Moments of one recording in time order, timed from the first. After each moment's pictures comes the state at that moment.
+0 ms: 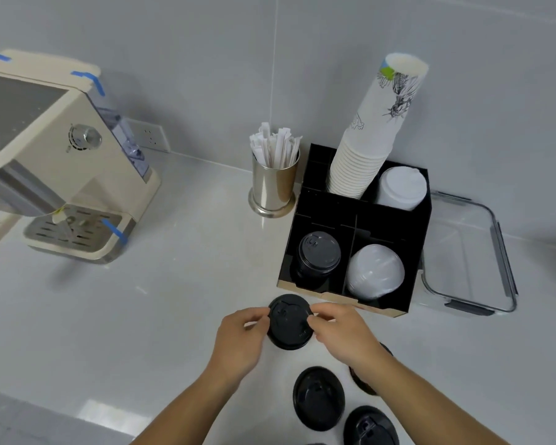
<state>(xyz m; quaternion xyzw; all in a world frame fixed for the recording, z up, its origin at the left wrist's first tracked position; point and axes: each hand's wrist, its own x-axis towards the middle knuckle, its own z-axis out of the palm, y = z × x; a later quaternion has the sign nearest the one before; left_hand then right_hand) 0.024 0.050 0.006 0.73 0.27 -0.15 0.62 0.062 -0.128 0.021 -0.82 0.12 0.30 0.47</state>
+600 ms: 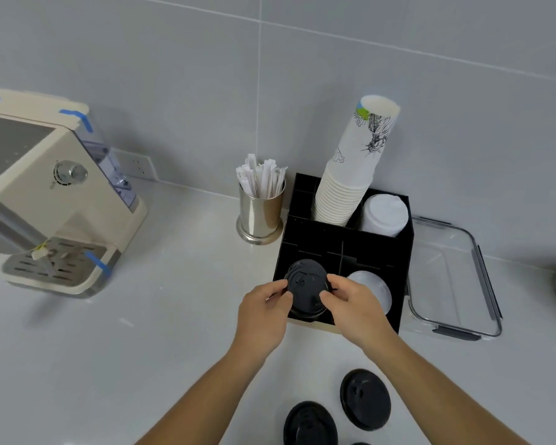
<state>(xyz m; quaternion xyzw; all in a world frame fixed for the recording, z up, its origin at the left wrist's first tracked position) 0.100 0.010 0.040 0.72 0.21 -0.10 0.66 0.122 -0.150 0.061 -0.86 0.10 0.19 0.47</state>
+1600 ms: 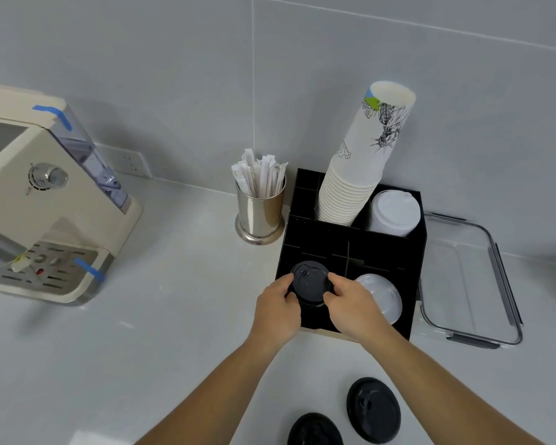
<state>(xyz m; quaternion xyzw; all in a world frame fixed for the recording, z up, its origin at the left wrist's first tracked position) 0.141 -0.006 0.006 0.79 0.12 -0.13 0.59 0.160 -0.145 0.033 -0.88 0.10 0.22 0.40</state>
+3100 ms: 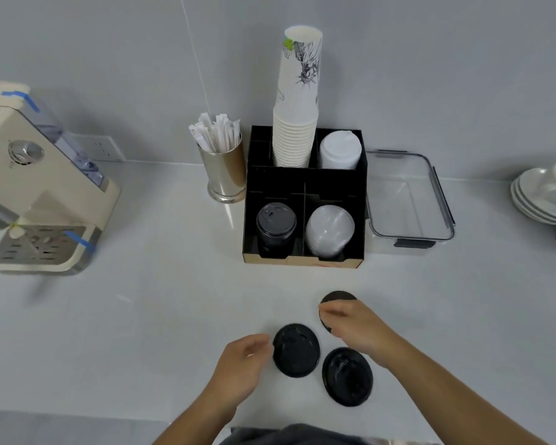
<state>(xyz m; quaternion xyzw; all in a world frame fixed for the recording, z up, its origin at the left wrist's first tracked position) -0.050 0.010 0.004 0.74 0.24 -0.30 0.55 -0.004 -0.211 0.023 -0.80 0.18 0.34 0.46</state>
